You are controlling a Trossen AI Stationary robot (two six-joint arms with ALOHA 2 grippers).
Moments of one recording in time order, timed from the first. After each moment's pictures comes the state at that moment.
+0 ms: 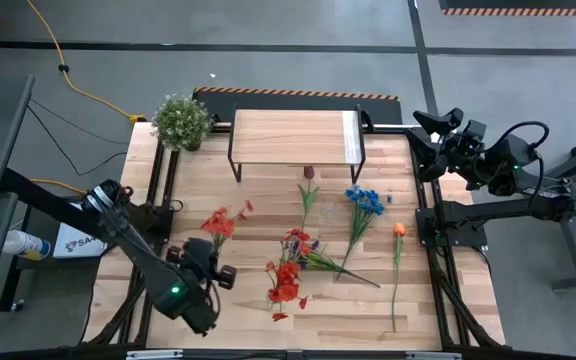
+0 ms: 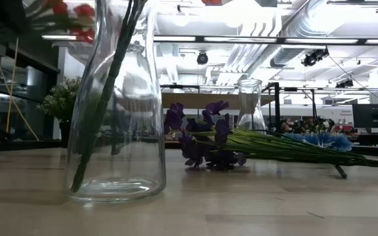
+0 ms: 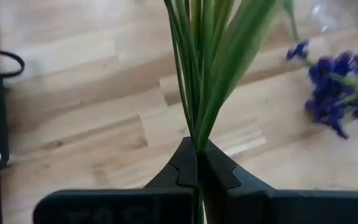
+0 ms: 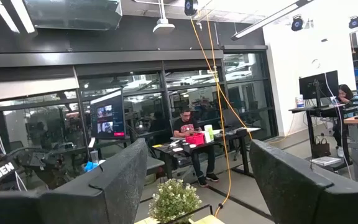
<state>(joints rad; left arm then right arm) -0.83 1.71 1.46 -1.57 -0.63 -2.21 -0.06 0.54 0.84 0.09 0.44 0.02</state>
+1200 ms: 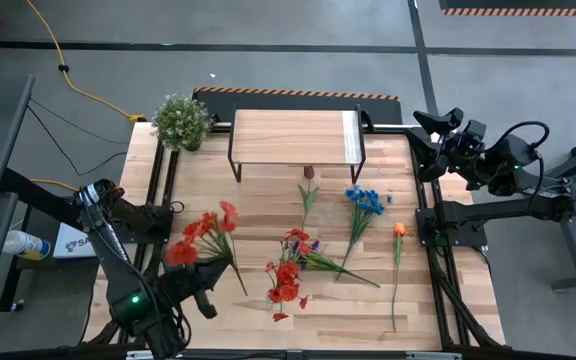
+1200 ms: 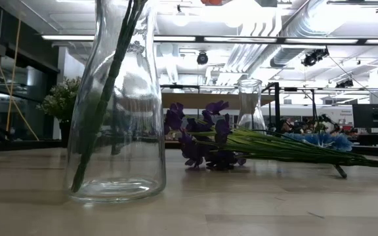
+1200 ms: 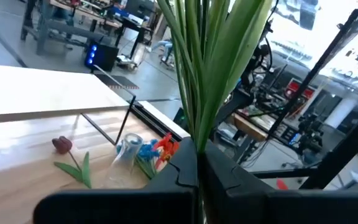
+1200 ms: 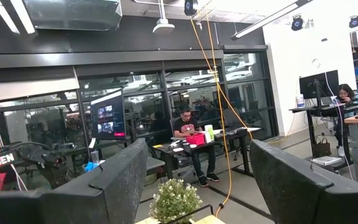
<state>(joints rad) -0.98 1.67 1.59 -1.44 -1.57 -2.02 -0.06 0.54 0.84 0.09 0.44 0.02</state>
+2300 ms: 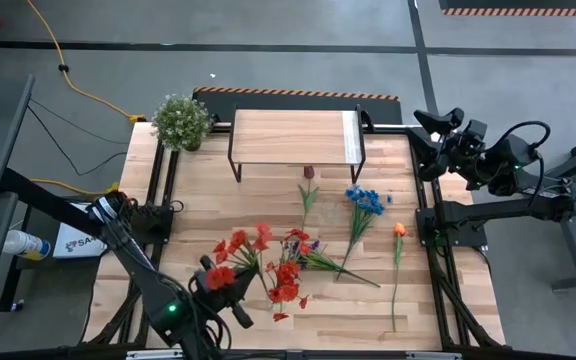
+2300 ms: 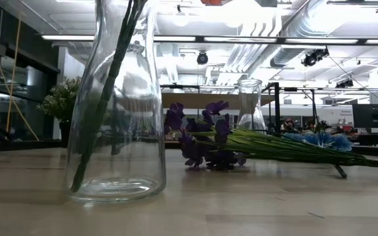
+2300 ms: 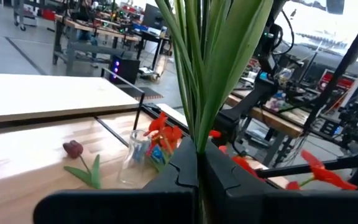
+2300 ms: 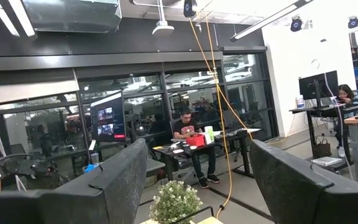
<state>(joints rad) -0.88 1.81 1.59 -0.95 -1.57 -1.53 -0.06 0.54 0.84 0.09 0.45 0.02</state>
